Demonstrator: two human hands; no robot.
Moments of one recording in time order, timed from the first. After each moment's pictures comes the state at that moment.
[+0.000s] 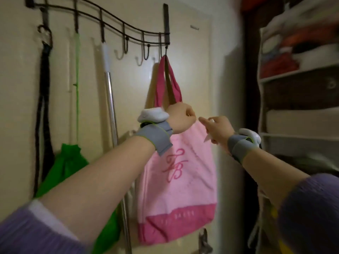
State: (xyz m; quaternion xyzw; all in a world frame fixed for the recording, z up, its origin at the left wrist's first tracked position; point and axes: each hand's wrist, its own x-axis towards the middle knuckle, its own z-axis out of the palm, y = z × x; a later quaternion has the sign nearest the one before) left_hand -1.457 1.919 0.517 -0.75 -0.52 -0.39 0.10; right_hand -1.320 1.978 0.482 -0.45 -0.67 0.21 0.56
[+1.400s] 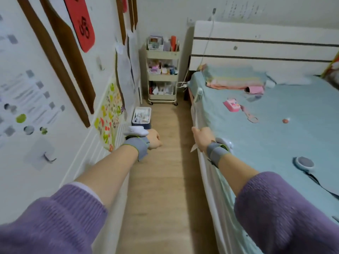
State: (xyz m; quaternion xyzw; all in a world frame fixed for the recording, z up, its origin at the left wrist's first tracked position) left_hand -0.358 2.136 0.018 -0.90 -0.30 0.18 -0.26; right_hand -0.248 1.977 0.027 -0.89 -0.12 0.20 0.38
